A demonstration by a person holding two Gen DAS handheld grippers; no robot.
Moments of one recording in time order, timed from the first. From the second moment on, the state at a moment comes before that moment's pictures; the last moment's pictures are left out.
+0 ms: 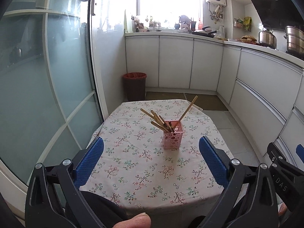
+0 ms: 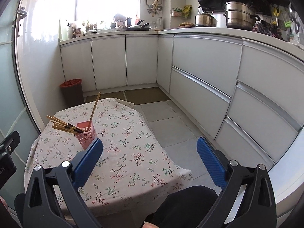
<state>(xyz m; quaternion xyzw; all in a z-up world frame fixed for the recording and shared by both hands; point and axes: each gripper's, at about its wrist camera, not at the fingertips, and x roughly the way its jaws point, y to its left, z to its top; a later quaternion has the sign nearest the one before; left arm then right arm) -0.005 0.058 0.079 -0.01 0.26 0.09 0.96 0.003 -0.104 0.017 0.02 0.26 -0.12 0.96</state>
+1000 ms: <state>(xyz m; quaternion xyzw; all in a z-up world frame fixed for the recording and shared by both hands) -0.003 0.051 0.078 0.01 0.26 0.07 0.96 0.005 -0.095 0.017 0.04 0.27 -0.10 0.96</state>
